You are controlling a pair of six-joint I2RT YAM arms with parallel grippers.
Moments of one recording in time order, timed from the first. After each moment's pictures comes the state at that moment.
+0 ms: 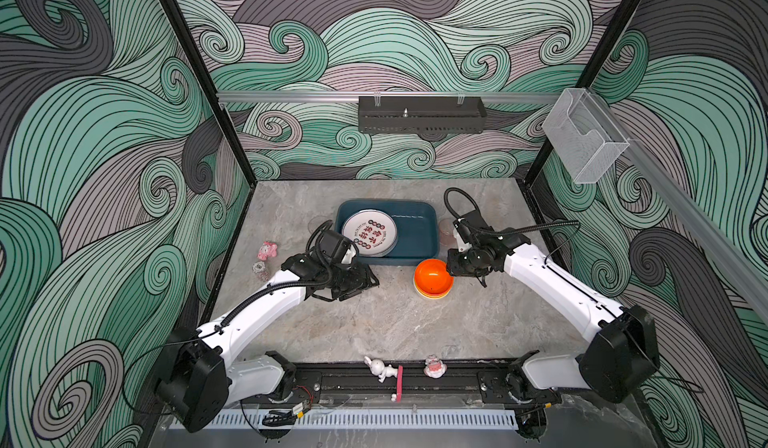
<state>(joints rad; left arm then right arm) -0.57 1.23 0.88 -0.66 0.40 -0.83 0.50 1.39 1.12 -0.96 -0.01 0.45</state>
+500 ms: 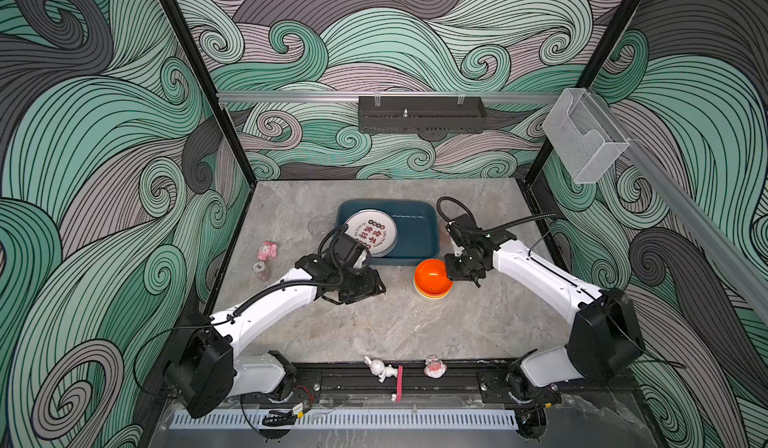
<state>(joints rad) -0.65 1.29 0.90 -0.66 0.35 -0.82 0.50 1.49 1.12 -0.96 0.01 0.45</state>
